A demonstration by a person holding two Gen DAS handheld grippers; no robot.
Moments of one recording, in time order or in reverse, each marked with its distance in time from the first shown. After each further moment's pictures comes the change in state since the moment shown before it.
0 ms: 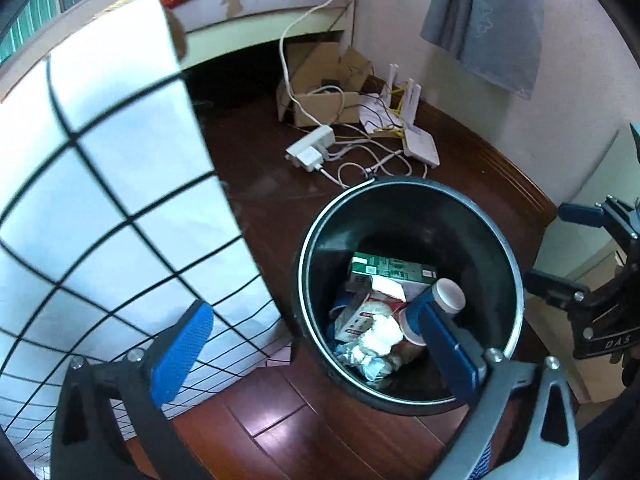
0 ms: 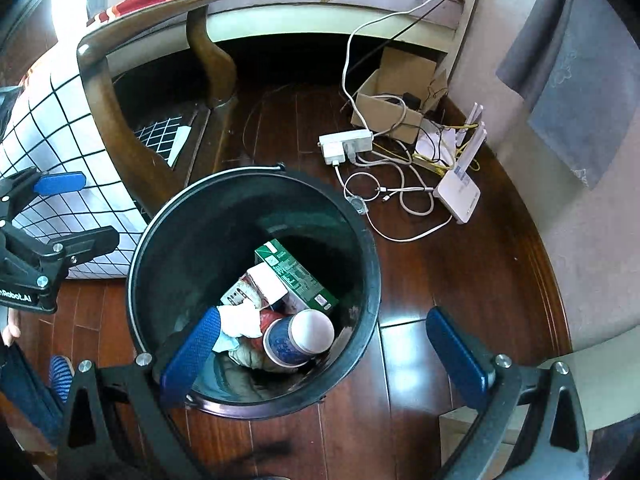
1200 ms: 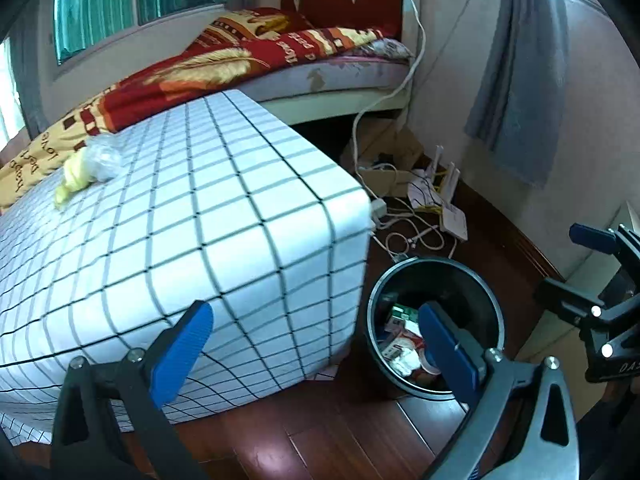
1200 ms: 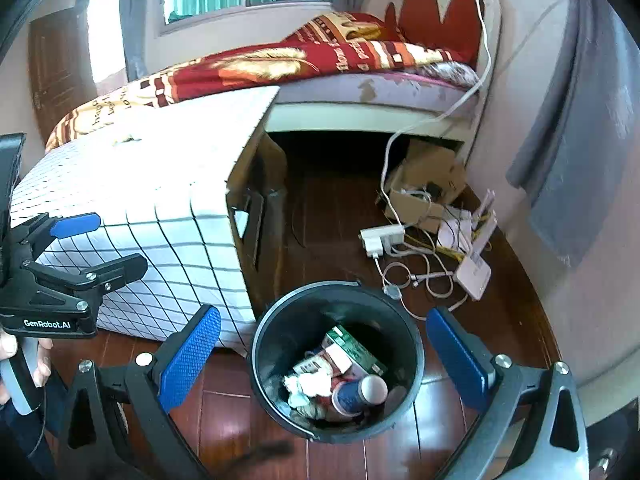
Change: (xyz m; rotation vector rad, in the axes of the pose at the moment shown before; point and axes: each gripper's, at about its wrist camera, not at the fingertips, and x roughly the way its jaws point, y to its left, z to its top) left arm -0.129 0.053 0.003 -0.156 -0.202 0.137; right arm -0.130 0.079 0.052 -0.029 -0.257 0.061
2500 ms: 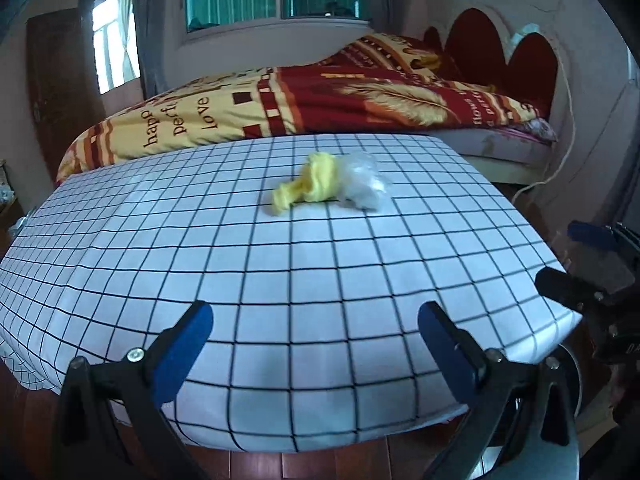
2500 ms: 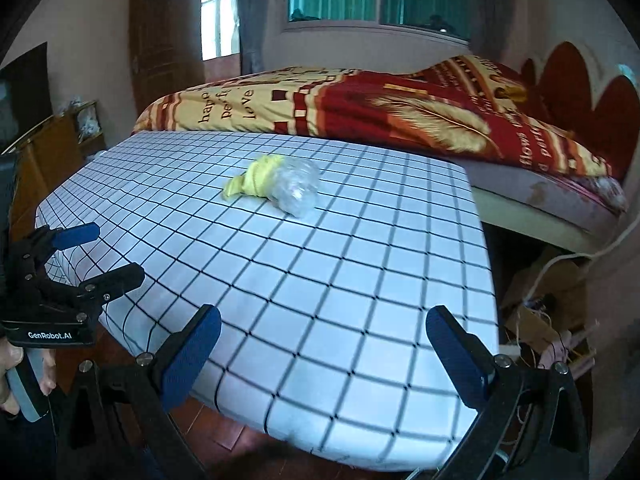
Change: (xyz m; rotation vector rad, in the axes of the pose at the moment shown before) left arm -0.037 0.242 0.019 -0.283 -0.079 0.284; right arm 0.081 0.226 0.168 -0.276 -0.071 0.306
